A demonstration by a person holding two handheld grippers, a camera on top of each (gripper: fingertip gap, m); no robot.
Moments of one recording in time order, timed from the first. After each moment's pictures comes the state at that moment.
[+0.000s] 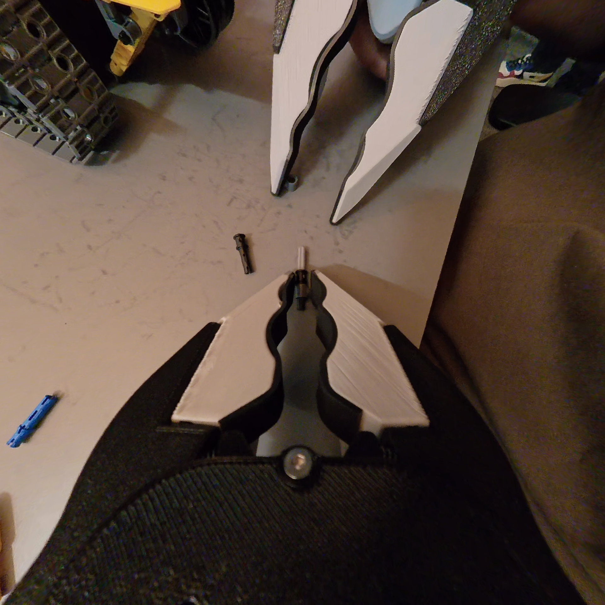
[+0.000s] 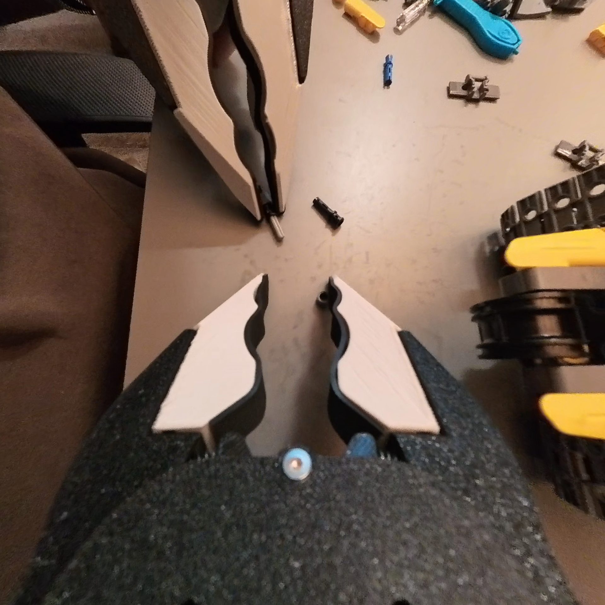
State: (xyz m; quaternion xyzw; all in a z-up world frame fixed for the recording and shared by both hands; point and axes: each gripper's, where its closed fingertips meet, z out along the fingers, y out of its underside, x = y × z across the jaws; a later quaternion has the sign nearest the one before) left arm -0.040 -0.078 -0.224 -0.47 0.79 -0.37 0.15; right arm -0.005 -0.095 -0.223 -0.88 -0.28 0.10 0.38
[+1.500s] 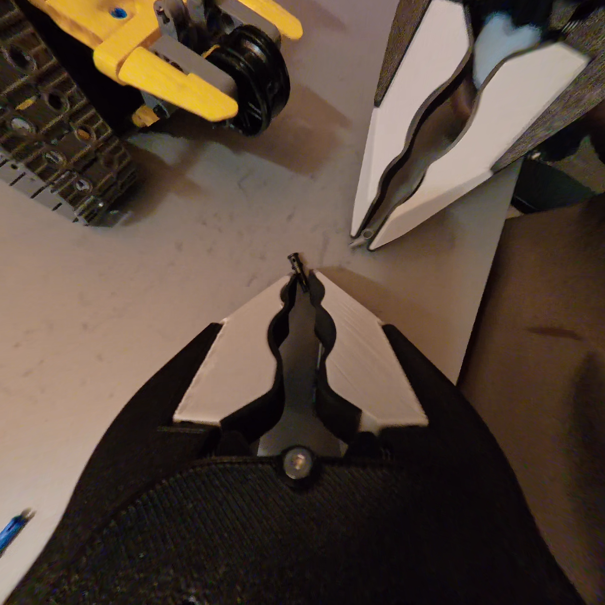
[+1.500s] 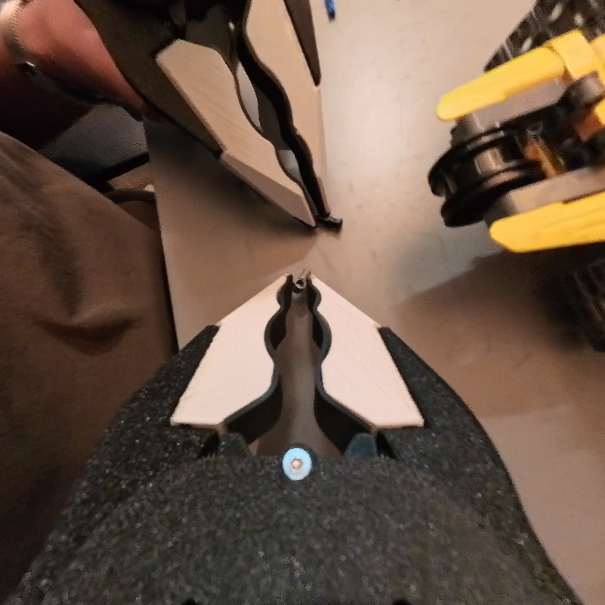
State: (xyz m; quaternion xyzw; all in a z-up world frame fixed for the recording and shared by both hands) left arm 0.016 -0.093 -0.223 -0.52 0.76 -0.38 0.13; right arm 0.016 -0.128 -0.215 -0.92 -0.13 0.17 0.34
